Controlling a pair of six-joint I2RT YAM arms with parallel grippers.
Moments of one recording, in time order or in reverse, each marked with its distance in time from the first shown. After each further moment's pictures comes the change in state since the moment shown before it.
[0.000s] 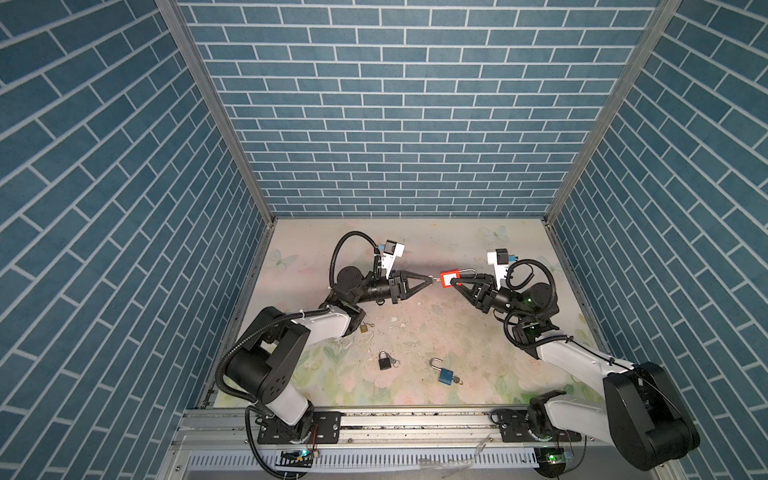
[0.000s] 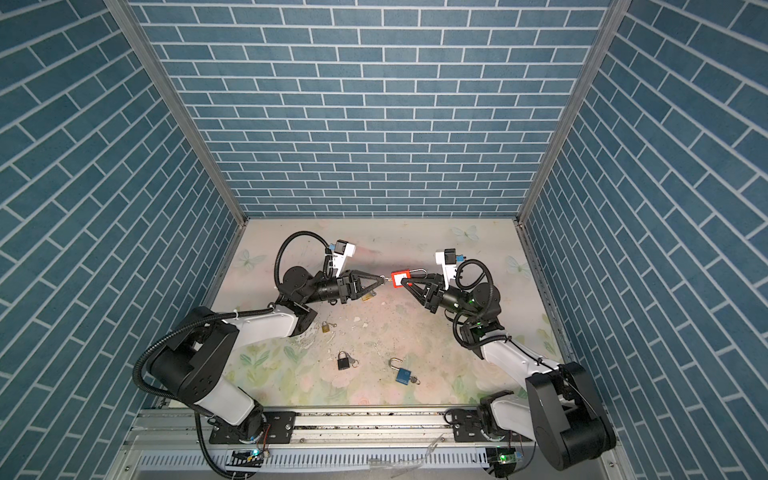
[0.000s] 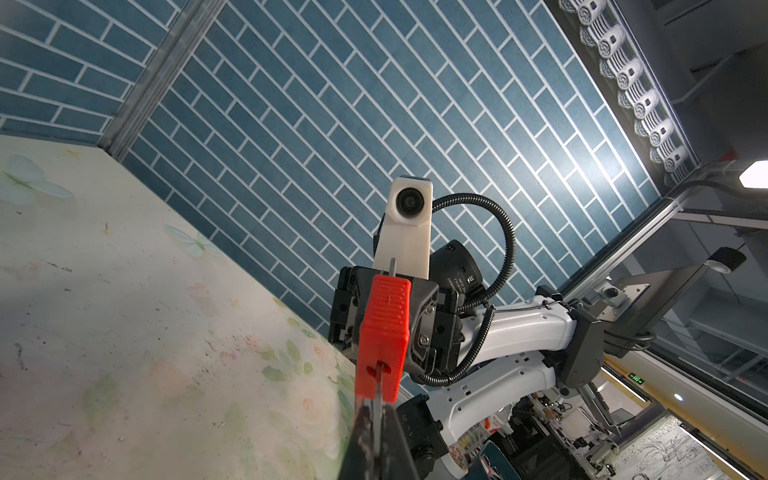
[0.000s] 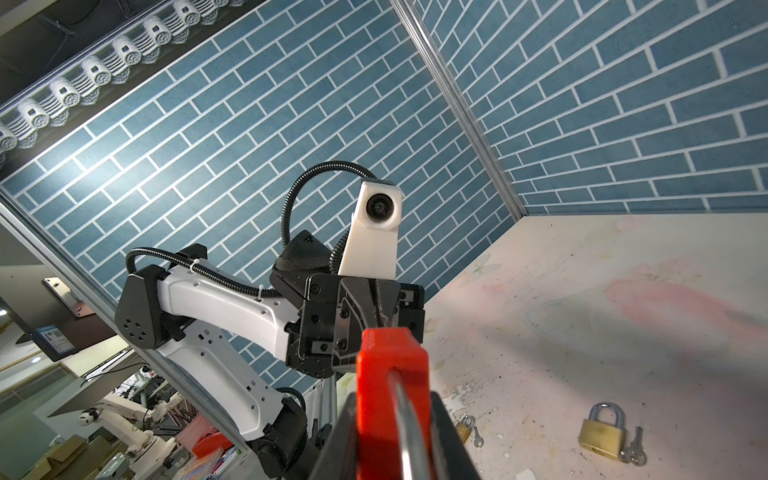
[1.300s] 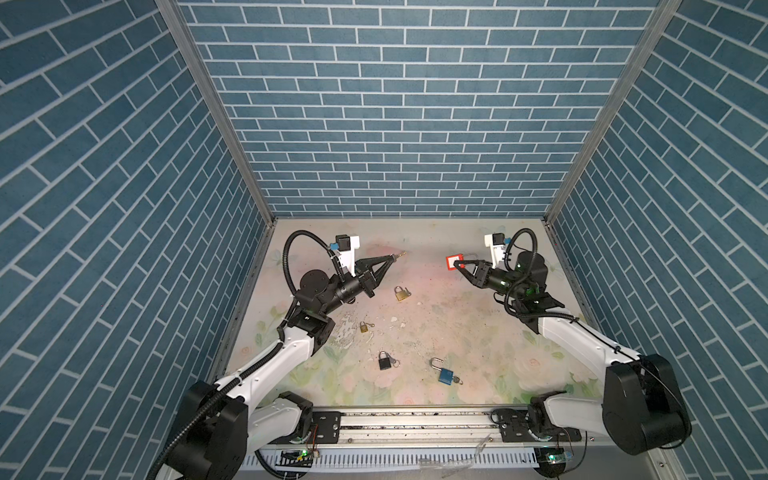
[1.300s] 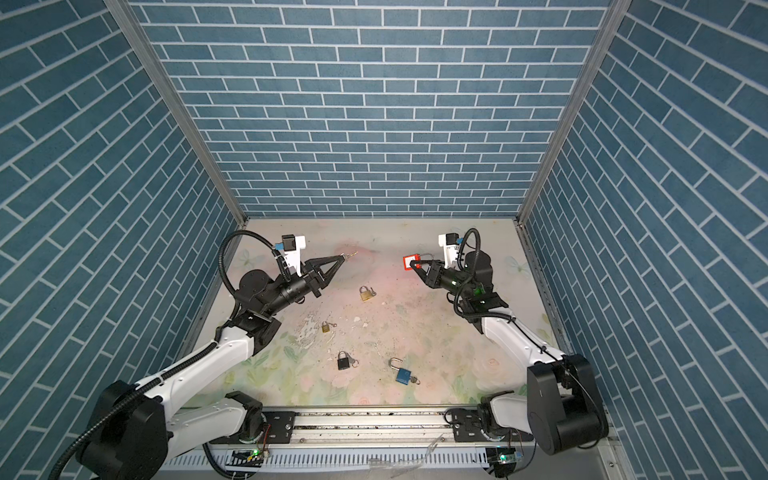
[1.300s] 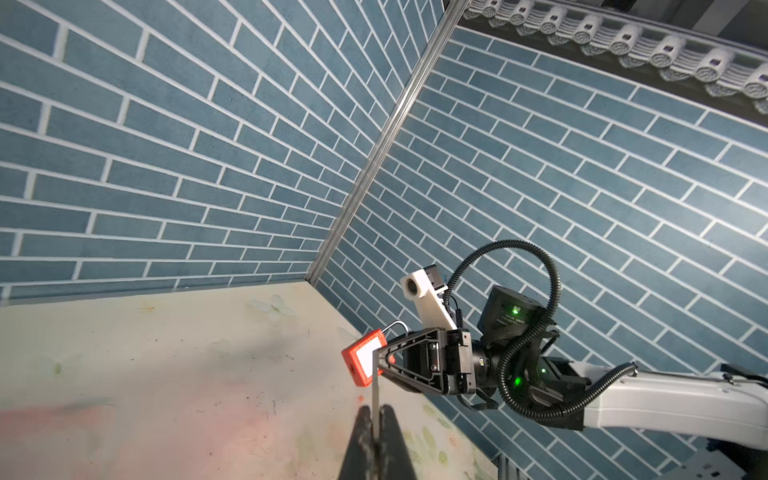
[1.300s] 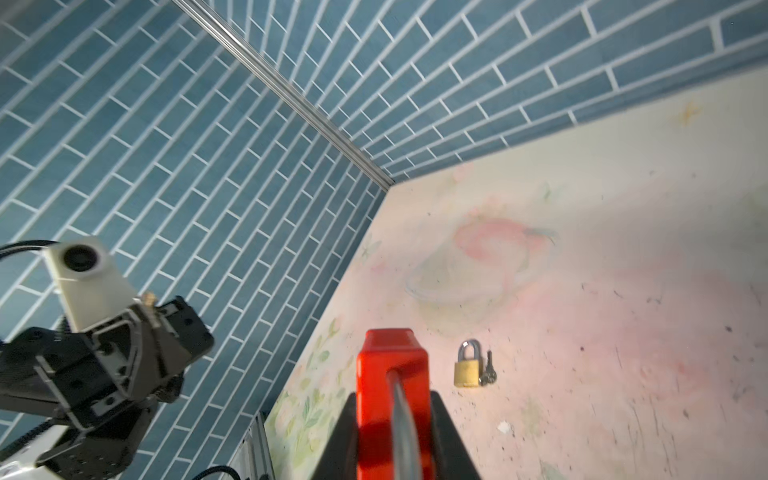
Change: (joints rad) left arm 0.119 -0.479 -0.096 -0.502 -0.371 0.387; right arm -0.021 0.104 0.270 -0.725 0.216 -0.175
